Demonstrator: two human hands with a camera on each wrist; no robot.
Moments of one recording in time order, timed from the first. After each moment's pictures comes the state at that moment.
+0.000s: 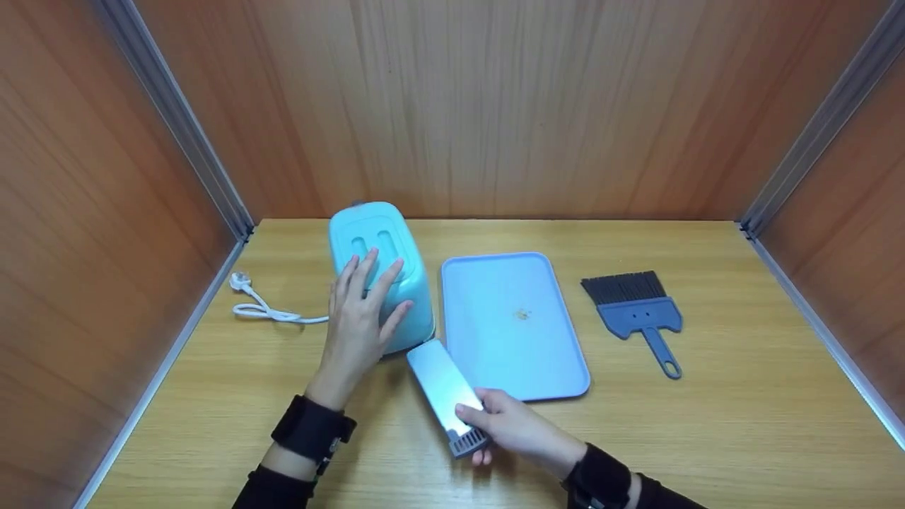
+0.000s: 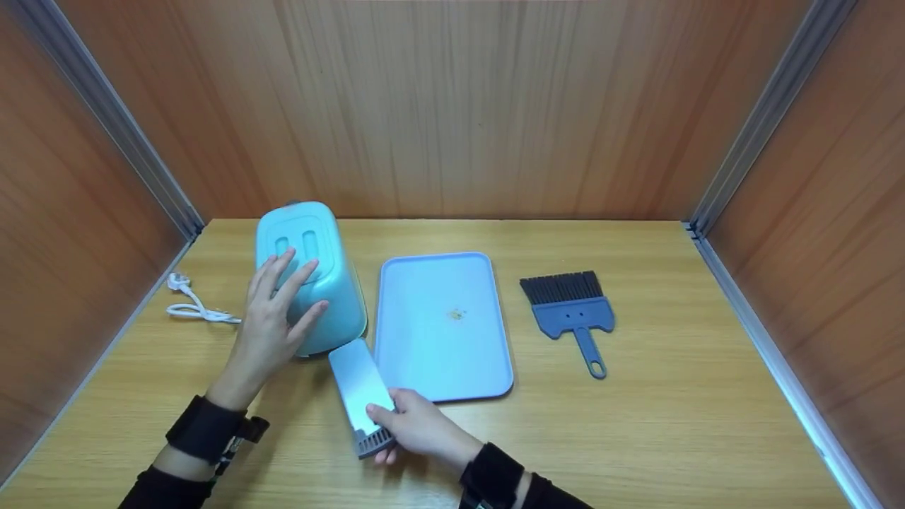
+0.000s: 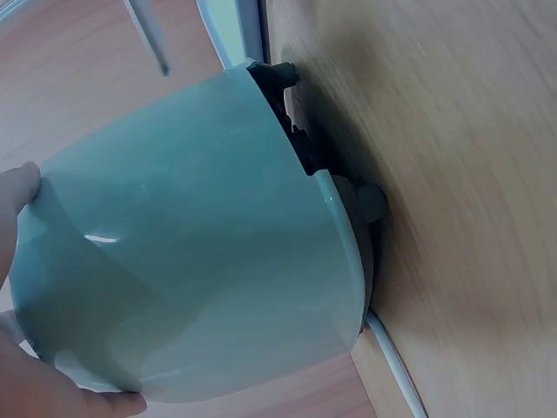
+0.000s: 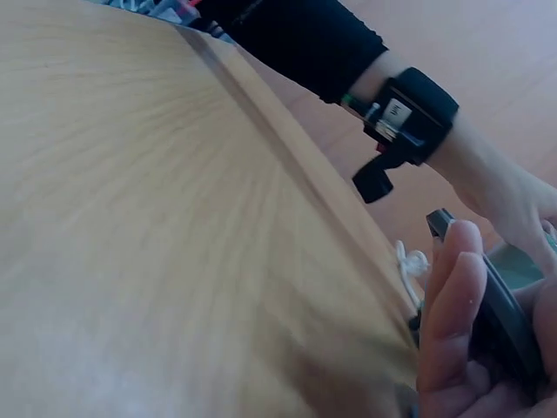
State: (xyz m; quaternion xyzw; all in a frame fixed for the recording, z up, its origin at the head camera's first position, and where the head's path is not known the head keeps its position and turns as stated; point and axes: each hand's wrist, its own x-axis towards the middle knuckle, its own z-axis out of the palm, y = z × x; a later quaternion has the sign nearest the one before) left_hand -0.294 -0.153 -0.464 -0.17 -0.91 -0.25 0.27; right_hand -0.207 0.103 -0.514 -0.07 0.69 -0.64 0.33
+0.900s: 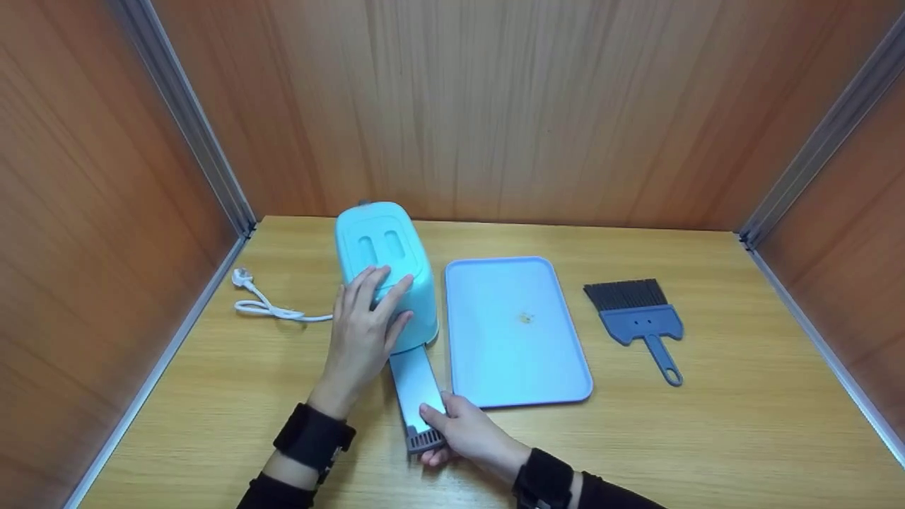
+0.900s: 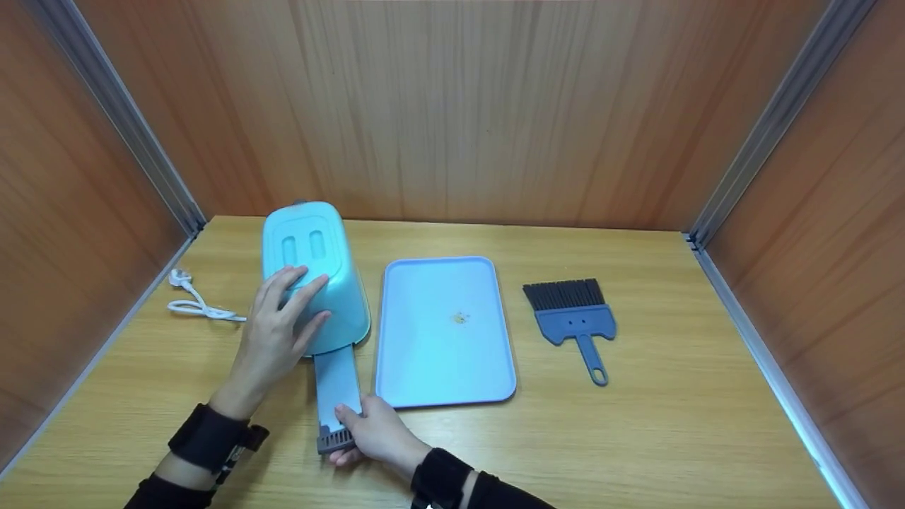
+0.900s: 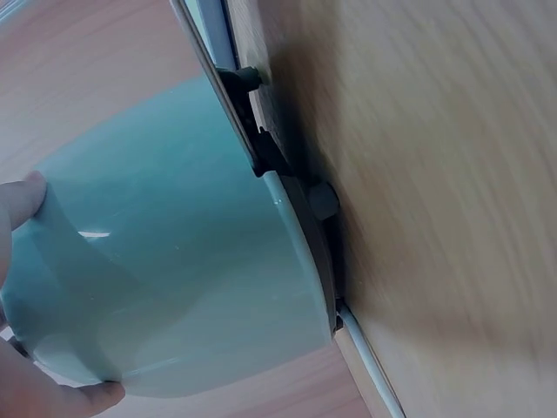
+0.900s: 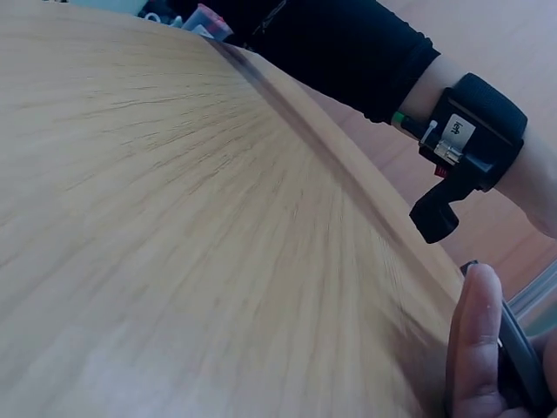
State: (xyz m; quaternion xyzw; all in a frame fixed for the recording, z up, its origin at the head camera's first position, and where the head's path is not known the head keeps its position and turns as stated) left_hand -0.287 -0.159 -0.479 -0.20 -0.90 -0.22 0.32; right_hand -0.208 0.036 -0.538 -0.04 0.65 -0.69 0.30
